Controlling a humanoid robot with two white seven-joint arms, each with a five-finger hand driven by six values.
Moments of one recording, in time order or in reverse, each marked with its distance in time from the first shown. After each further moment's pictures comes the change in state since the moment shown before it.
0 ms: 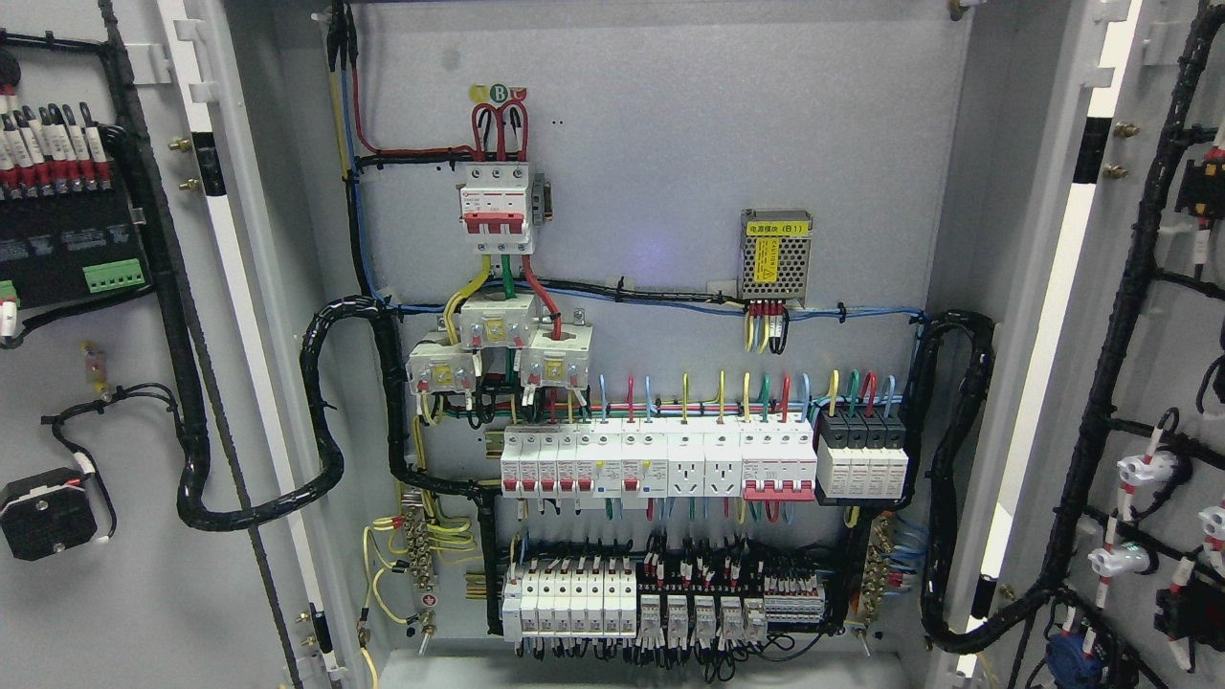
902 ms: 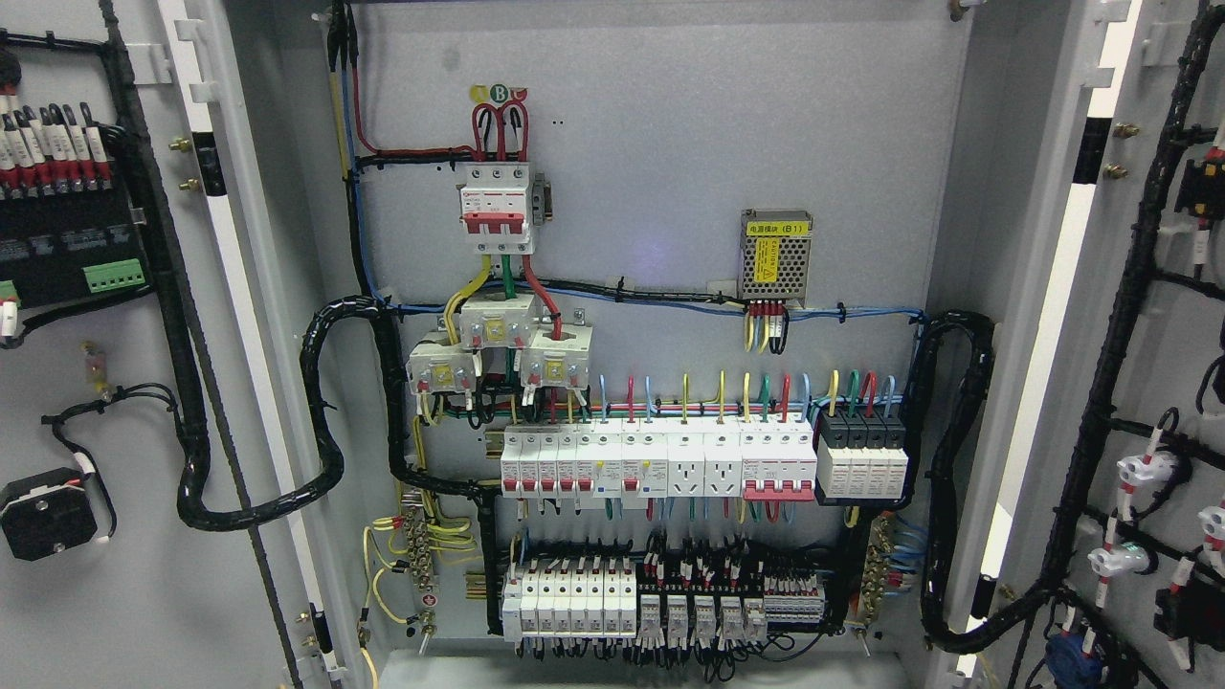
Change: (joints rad) left arm -0.002 -0.006 0.008 0.006 -0.001 -0.004 -0.007; right arm 0.001 0.008 -0.005 0.004 -0.001 -0.005 0.020
